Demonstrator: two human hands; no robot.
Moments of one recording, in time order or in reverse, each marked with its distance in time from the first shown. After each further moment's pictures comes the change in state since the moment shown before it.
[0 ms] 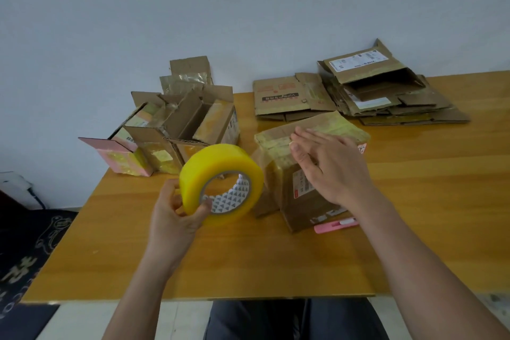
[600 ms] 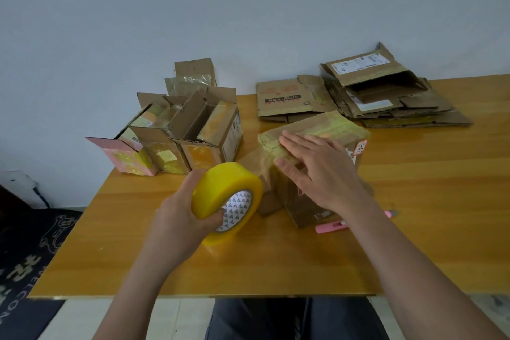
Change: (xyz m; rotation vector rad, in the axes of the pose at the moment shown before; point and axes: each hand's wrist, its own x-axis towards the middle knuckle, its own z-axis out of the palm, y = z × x) left_hand -0.009 0.031 -0.009 0.629 -0.142 0.148; right_hand 0.001 -0.010 0.010 -0.044 -0.010 -0.099
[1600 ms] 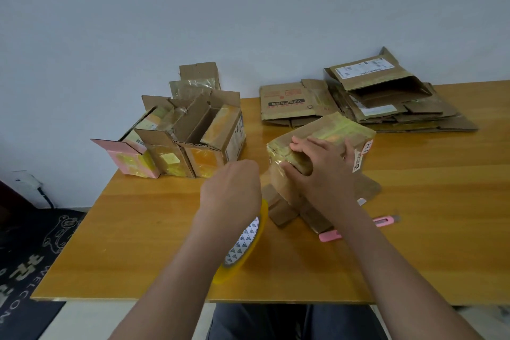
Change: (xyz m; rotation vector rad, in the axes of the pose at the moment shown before) left_hand 0.030 0.101 0.004 0.505 -0.246 -0.034; right_hand -0.001 -0.007 0.020 0.228 0.362 0.185
